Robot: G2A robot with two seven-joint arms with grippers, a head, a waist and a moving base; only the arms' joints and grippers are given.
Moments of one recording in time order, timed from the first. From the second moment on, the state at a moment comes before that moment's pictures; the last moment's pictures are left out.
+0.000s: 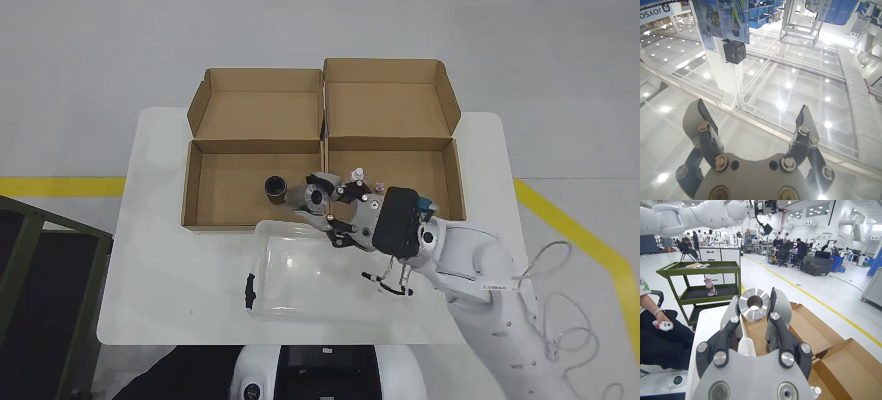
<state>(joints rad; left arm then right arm) -0.42 -0.34 -0.17 -1.17 3.07 0.50 0.07 -1.14 -1.25 1.16 -1.99 -1.05 -0.69 0.11</state>
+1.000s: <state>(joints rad) -0.42 -0.34 -0.17 -1.17 3.07 0.50 0.07 -1.17 -1.24 1.25 -1.99 -1.06 -0.71 -0.06</state>
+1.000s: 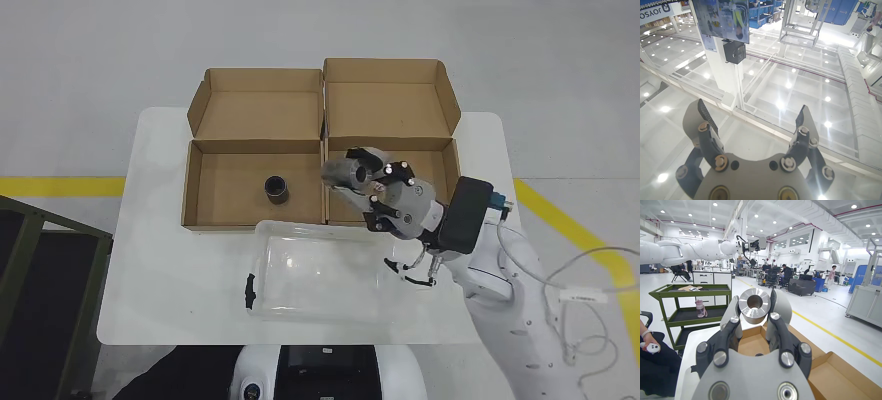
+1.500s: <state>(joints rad) -0.42 -0.34 -0.17 -1.17 3.07 0.50 0.07 -1.13 -1.24 1.16 -1.94 -1.19 -0.64 0.08</state>
